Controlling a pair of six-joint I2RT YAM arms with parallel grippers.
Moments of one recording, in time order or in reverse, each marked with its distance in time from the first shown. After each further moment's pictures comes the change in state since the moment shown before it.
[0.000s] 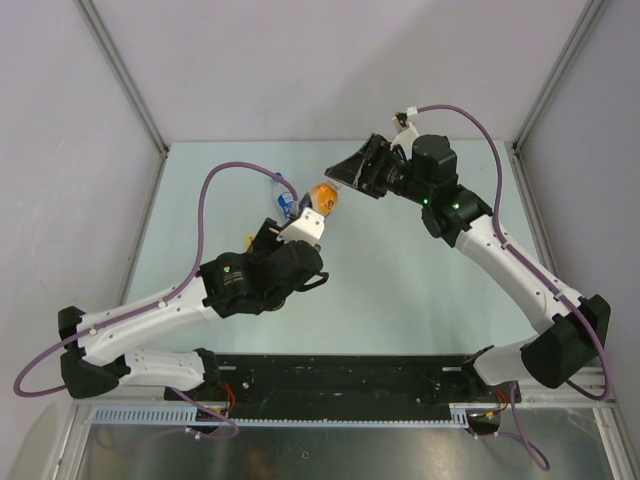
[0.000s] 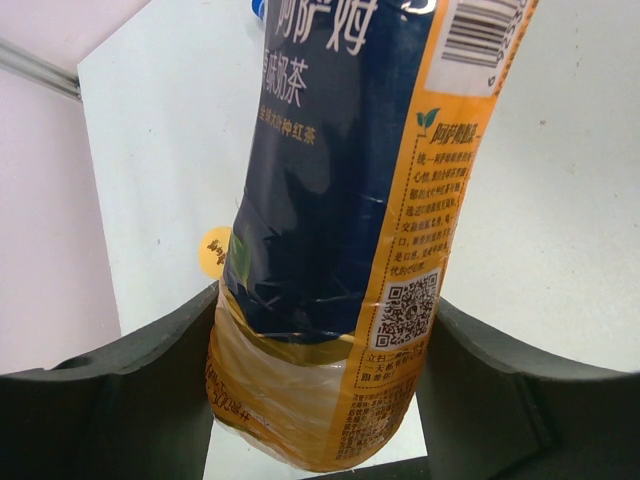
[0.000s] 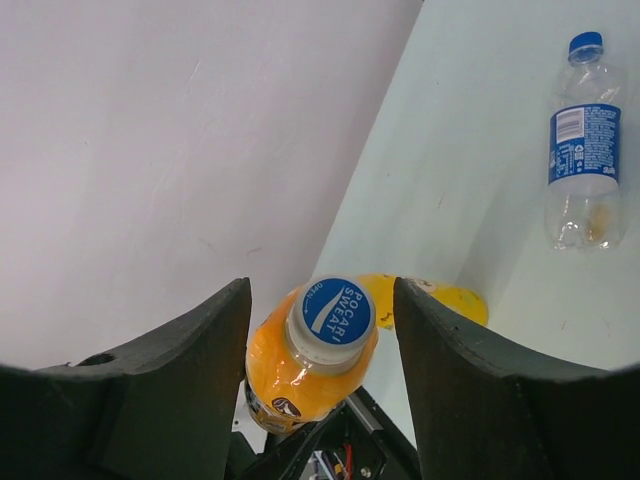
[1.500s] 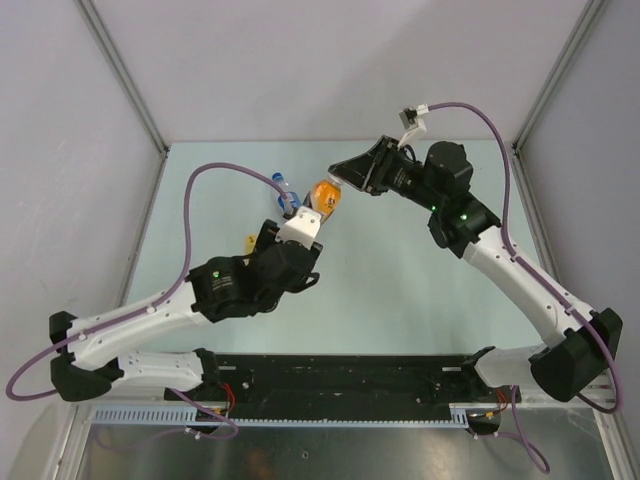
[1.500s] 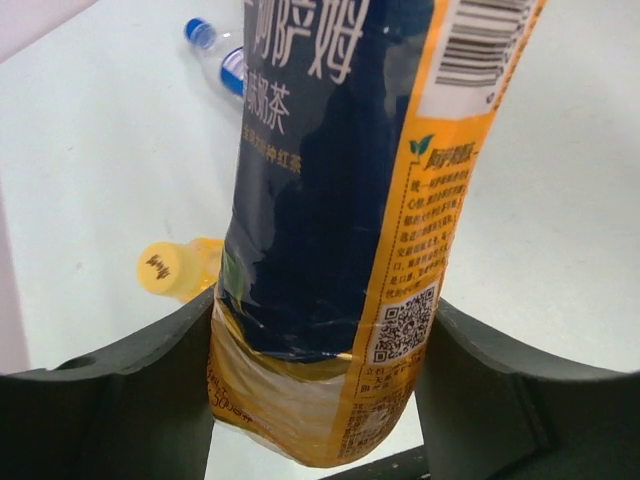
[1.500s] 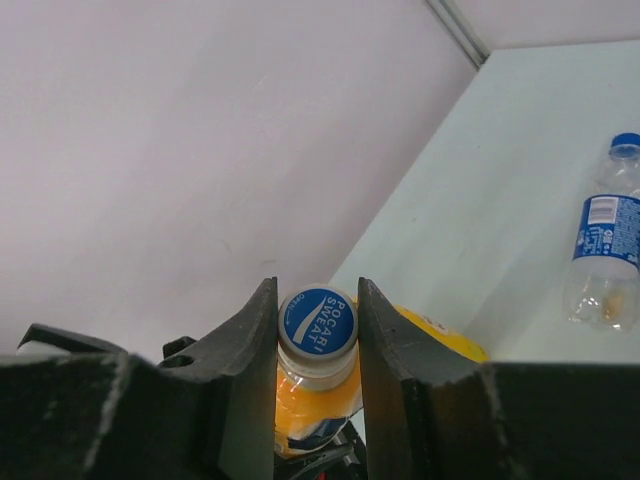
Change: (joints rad) left arm -0.013 -0.037 -0.018 0.081 0.070 -0.042; right arm 0.023 -0.072 -0.060 0.161 -0.013 -0.086
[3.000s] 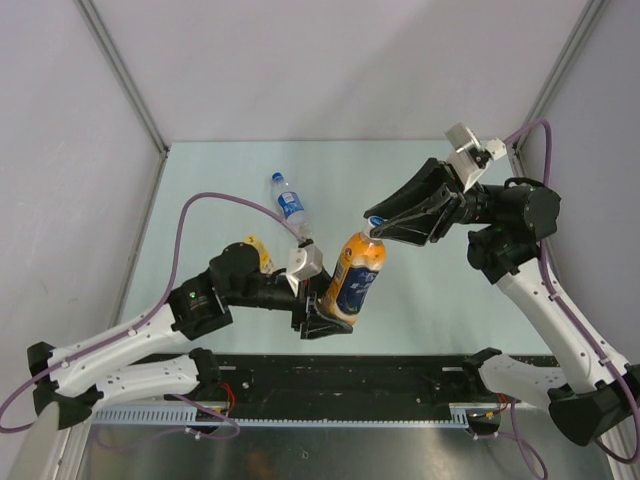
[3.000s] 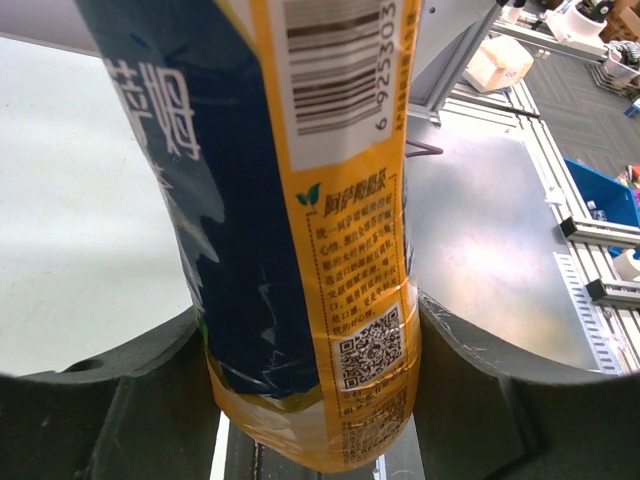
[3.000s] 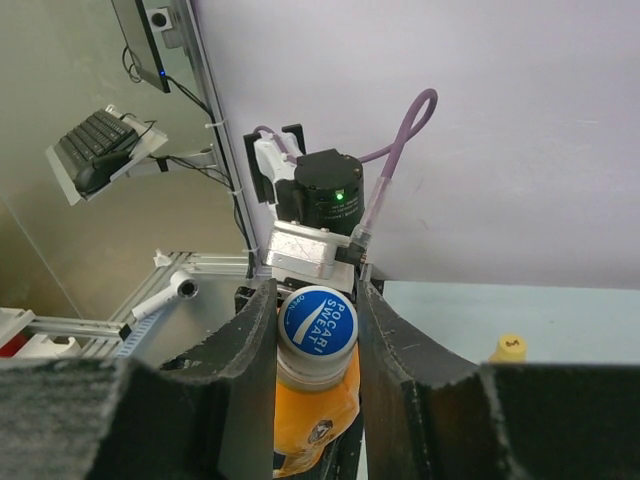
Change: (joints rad) left arm 0.119 -0.263 -0.335 0.735 1.389 0.106; right arm -0.114 -0.238 -0.134 0.662 -0.792 0.050
